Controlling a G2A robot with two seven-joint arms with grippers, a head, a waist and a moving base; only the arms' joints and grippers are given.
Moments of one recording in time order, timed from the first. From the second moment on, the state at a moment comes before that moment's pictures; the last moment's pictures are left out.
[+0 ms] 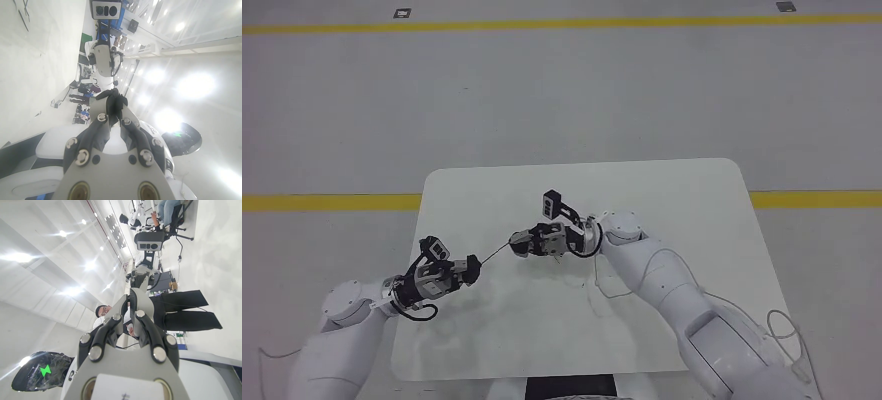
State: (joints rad) left arm 1.61 -1.05 -1.58 -1.37 -0.73 -0.02 -1.39; right arm -0.86 -1.59 0.86 -0.61 0.65 -0.15 1.29
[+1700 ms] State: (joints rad) left arm 1.63 -1.04 -1.49 -1.40 -0.70 -0.17 -1.12; right arm -0.96 -1.57 0.84 -0.80 0.53 -0.07 1.08
